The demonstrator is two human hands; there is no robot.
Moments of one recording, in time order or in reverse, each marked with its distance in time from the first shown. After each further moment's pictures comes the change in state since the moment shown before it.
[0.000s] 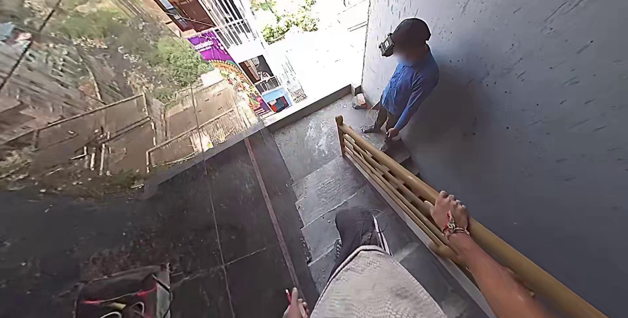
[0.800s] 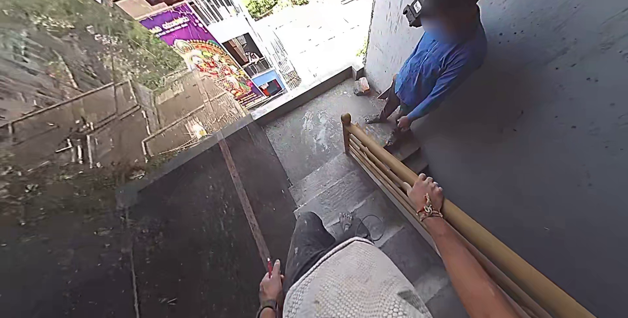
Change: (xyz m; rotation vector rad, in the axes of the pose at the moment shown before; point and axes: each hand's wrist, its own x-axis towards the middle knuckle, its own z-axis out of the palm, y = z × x) left_hand 0.251 0.223 0.093 0.462 0.062 0.155; right_hand 0.220 -0.248 0.067 0.056 -0.045 0.034
